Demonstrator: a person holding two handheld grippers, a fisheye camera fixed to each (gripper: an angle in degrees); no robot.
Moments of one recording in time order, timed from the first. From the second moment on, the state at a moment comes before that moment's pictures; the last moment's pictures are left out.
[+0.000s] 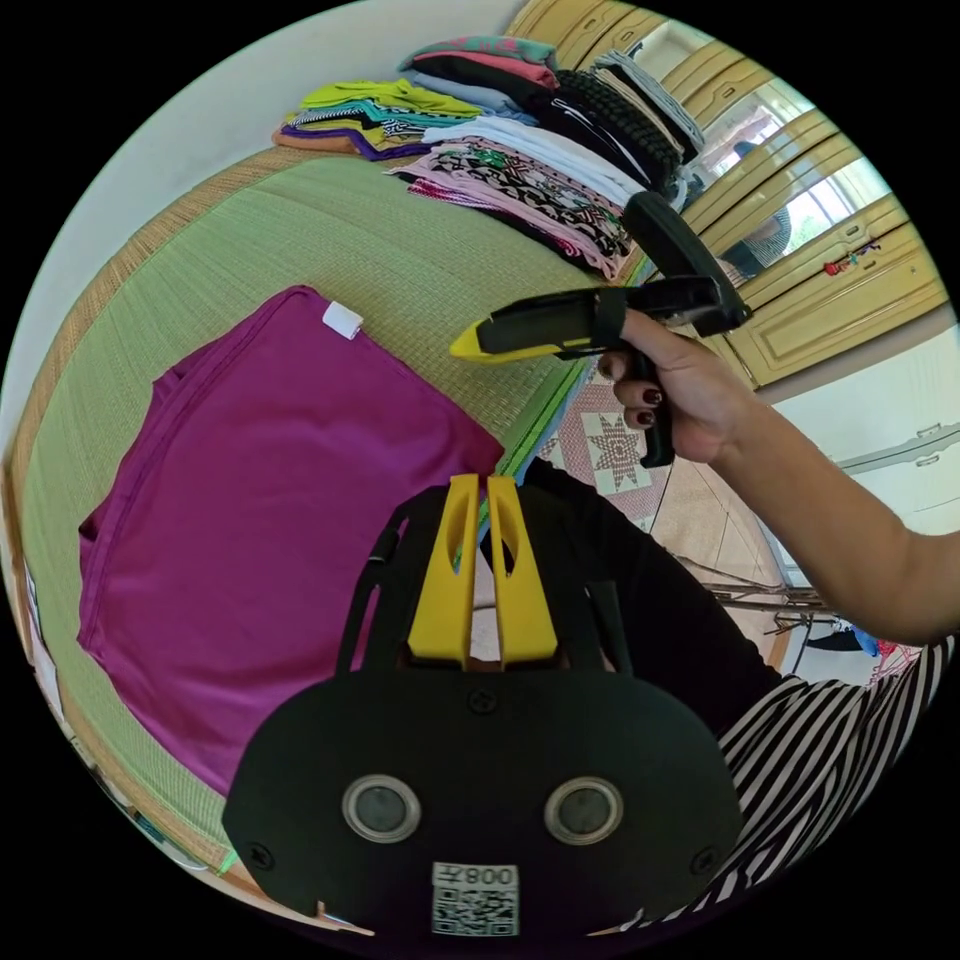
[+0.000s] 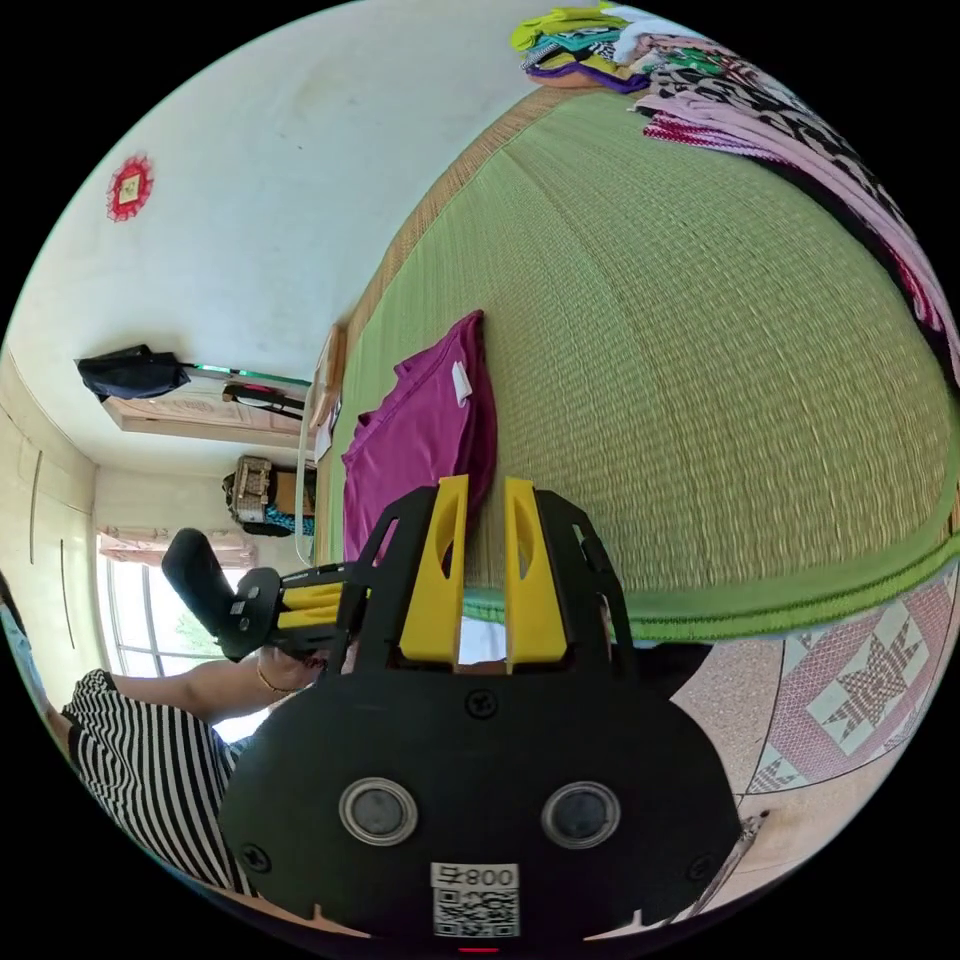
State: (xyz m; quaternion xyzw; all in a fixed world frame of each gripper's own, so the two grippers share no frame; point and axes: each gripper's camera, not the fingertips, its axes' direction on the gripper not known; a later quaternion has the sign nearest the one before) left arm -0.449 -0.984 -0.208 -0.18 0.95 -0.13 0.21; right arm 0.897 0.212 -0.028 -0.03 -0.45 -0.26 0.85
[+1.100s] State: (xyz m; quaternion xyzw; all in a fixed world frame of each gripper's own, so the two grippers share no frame) left arm -0.442 -0.985 -0.165 -0.19 0.96 -0.17 0.13; right arm 0.720 0.133 -0.074 -0.07 -0.44 -0.32 0.84
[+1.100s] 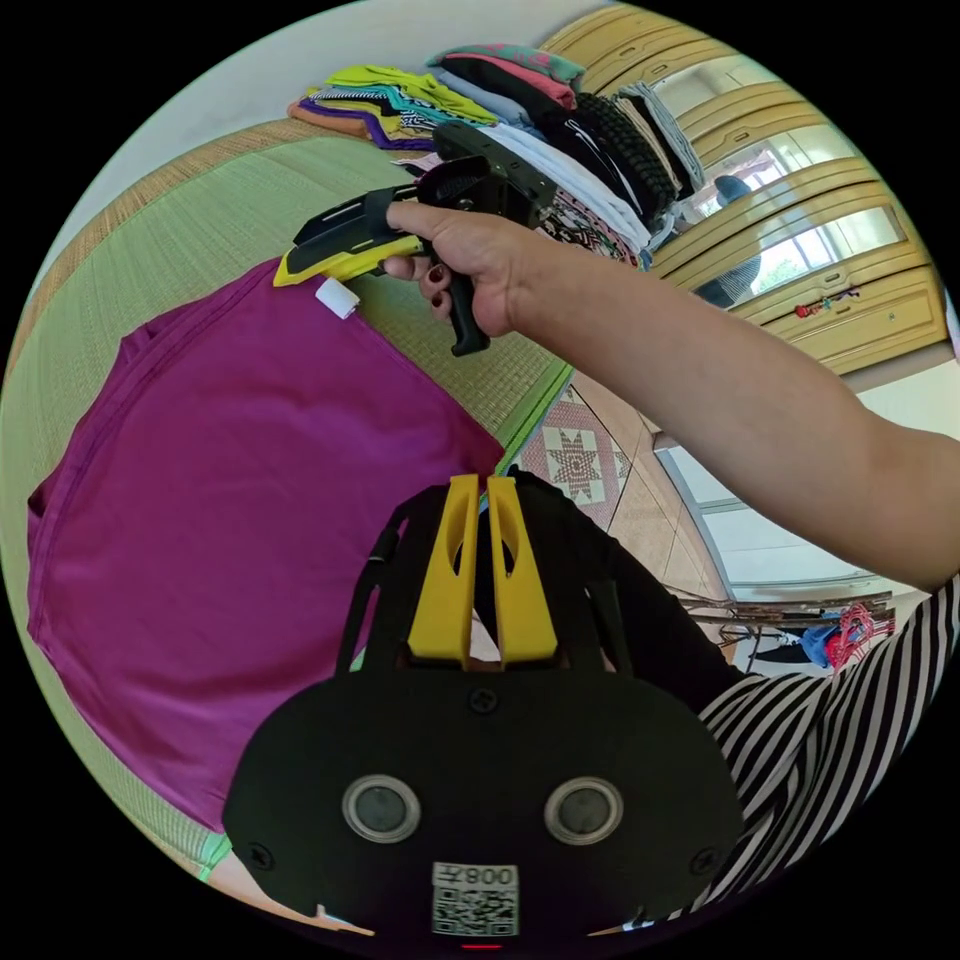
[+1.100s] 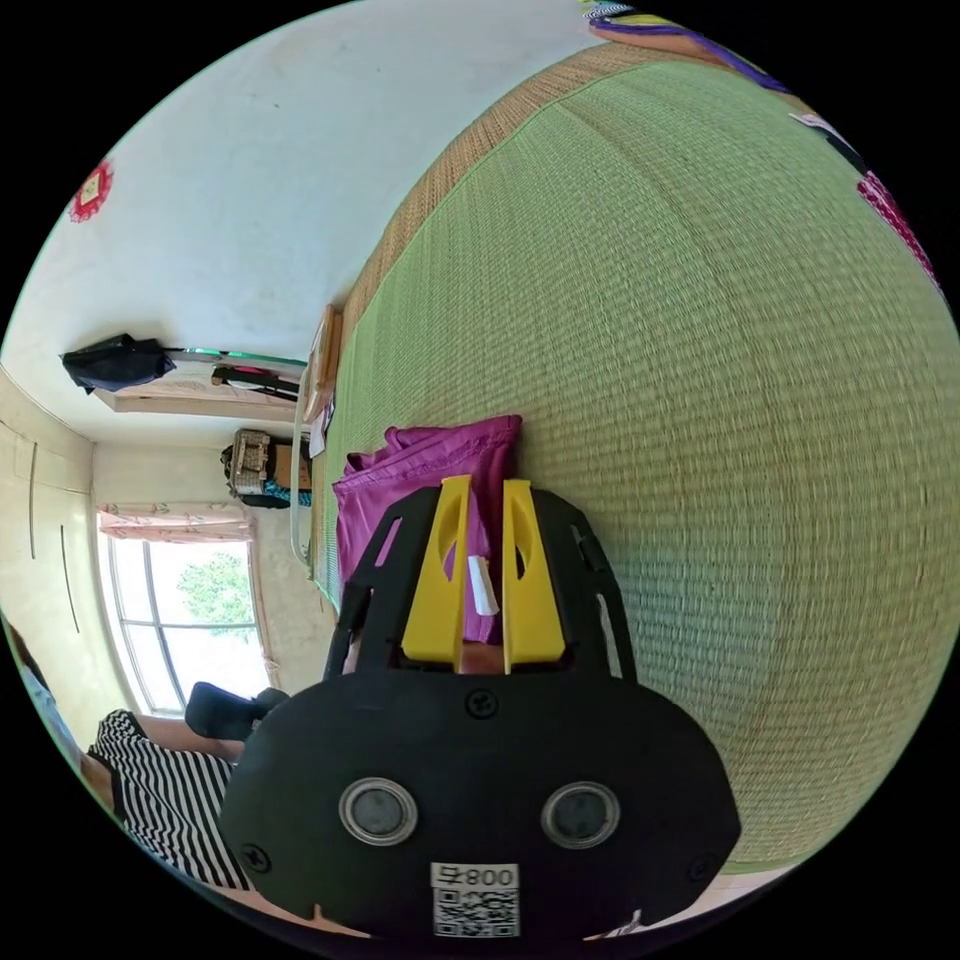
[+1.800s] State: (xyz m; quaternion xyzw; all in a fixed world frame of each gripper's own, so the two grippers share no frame) left arm -0.562 -0.903 -0.054 -0.20 0.94 -0.24 0.11; right arm 0.669 0.177 -0.087 -0.05 -0.47 -0.30 0.83
